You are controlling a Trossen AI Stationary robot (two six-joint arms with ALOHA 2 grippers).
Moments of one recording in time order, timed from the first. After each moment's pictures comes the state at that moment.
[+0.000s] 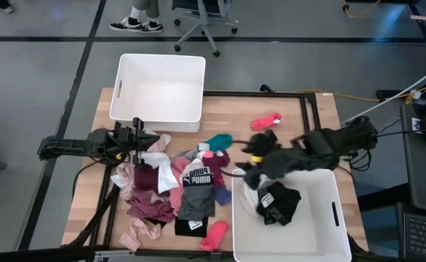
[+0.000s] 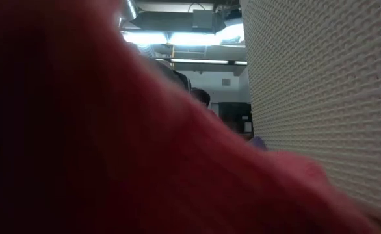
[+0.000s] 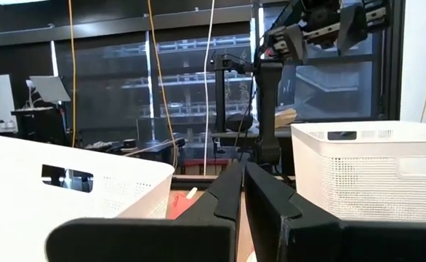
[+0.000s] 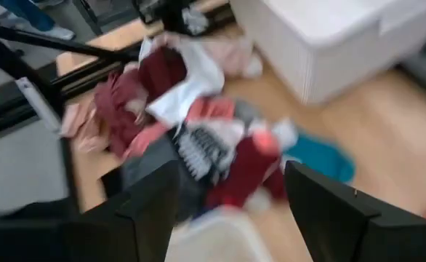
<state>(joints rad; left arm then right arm) -0.03 0.01 0.01 0.26 -0.21 0.11 0.40 1.64 1.95 -1.12 0.50 0.68</state>
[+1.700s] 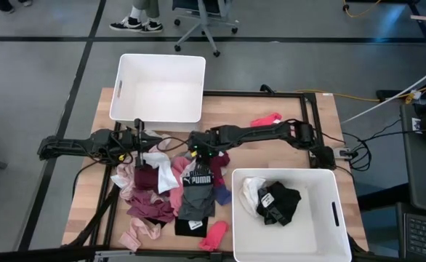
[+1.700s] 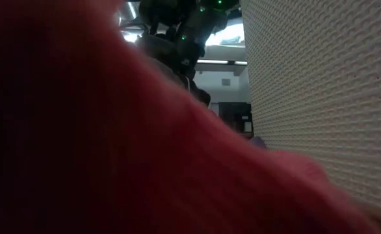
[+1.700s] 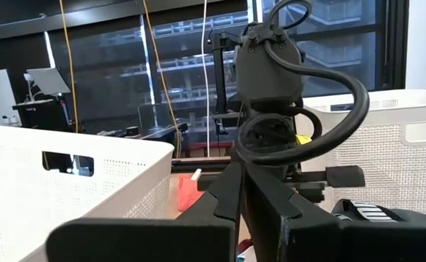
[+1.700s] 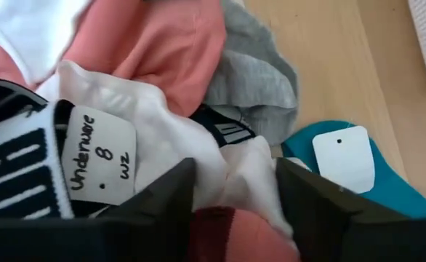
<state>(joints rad) -0.03 0.01 0.01 0.19 -0.21 0.15 0.00 2.21 1.90 -0.78 -0.05 0.23</state>
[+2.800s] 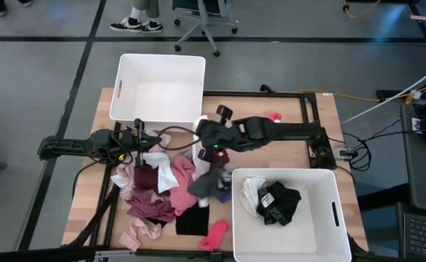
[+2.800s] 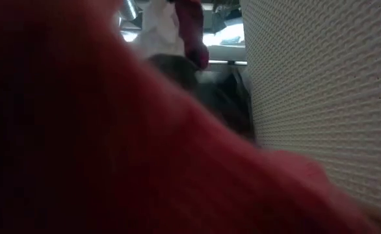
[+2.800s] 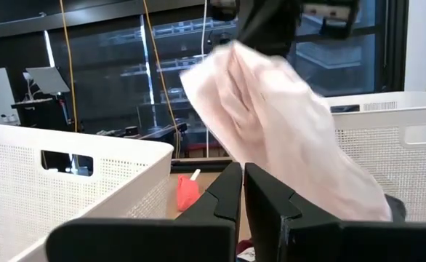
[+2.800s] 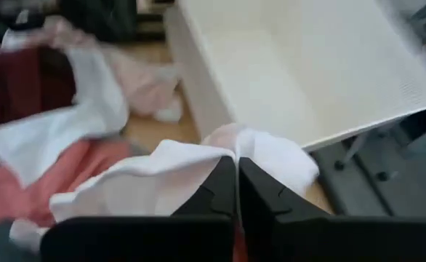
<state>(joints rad) -0.03 0.01 0.01 0.19 -0.21 0.15 0.15 2.06 2.36 -1.11 0.60 0.17</state>
